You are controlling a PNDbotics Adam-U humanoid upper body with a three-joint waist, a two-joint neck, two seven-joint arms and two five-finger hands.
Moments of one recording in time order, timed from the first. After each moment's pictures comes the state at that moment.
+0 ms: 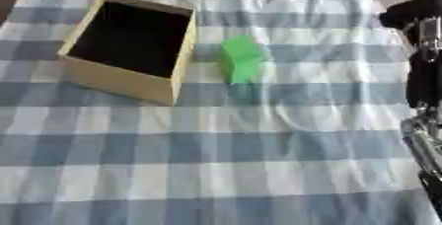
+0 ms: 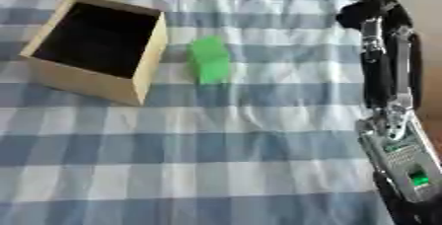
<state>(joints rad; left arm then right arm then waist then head) -0.29 0.22 0.08 -1.98 -0.05 -0.24 0.51 -0.15 -0.47 -0.10 -1.98 -0.01 -0.20 -0.43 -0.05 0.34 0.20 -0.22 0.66</state>
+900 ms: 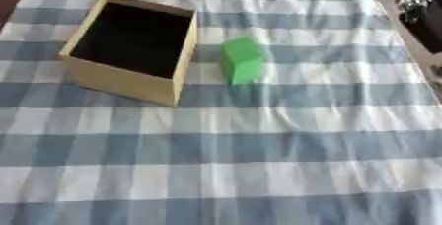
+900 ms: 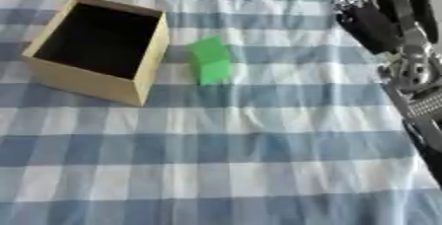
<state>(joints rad) -0.29 0.22 0.07 -1.98 -0.05 -0.23 0.50 -0.36 -0.82 -0.05 -1.98 0.22 -0.05 -0.15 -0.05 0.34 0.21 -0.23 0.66</state>
